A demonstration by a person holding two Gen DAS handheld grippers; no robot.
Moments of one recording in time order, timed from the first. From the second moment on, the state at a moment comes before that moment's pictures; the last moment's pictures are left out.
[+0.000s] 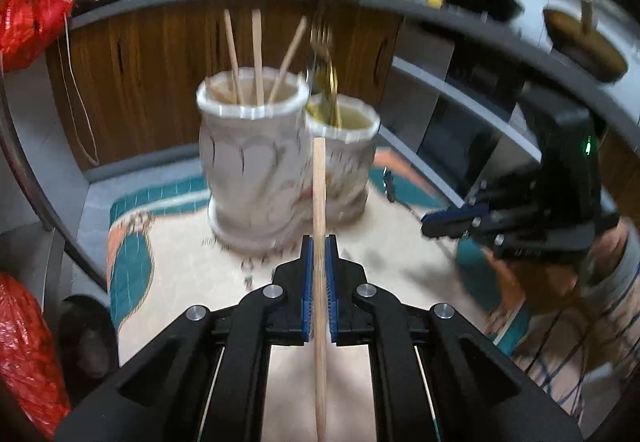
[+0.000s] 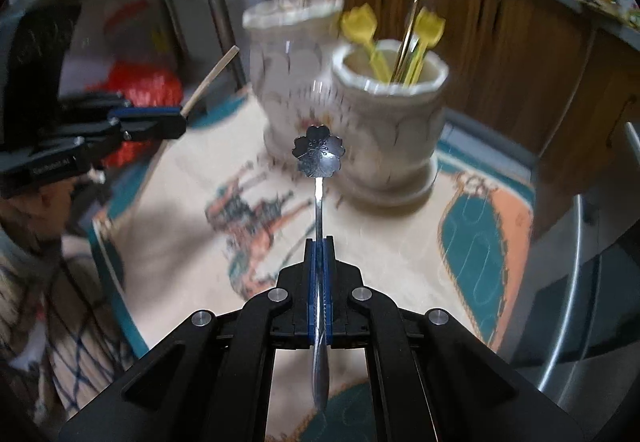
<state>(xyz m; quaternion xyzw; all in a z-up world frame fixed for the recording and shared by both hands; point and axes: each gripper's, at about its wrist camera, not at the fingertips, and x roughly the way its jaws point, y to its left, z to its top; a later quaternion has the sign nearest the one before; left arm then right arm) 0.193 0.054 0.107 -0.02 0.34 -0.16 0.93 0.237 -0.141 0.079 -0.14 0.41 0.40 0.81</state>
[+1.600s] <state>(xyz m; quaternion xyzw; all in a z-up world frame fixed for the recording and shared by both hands) 0.273 0.094 0.177 -0.14 -0.01 -0.05 0.99 0.317 -0.130 0.162 0.05 0.14 0.36 0.92</state>
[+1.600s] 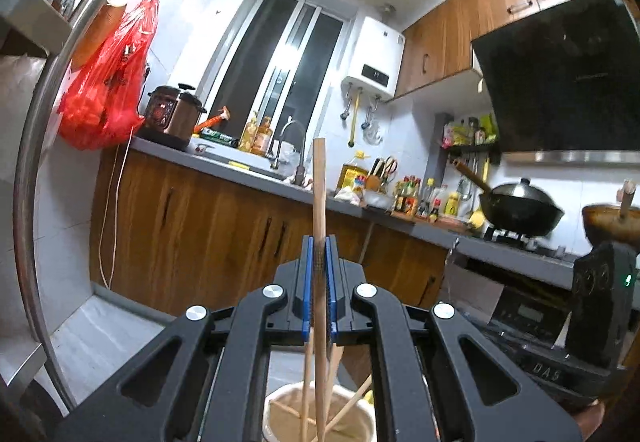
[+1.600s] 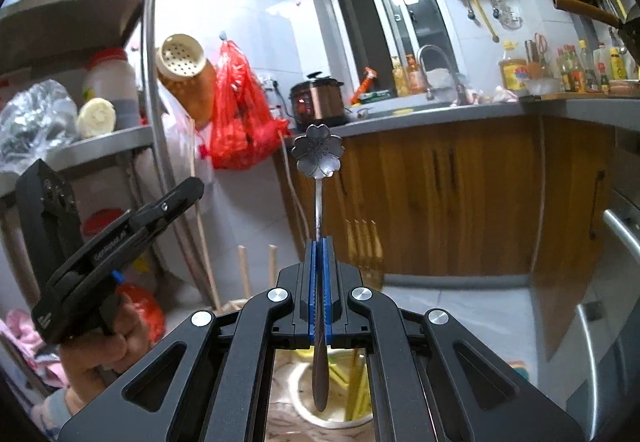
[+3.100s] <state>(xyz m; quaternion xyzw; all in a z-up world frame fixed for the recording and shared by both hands) 0.255 0.047 0.130 -0.02 0.11 0.00 0.99 0.306 -0.129 0.113 0.00 0.22 0.32 0.92</state>
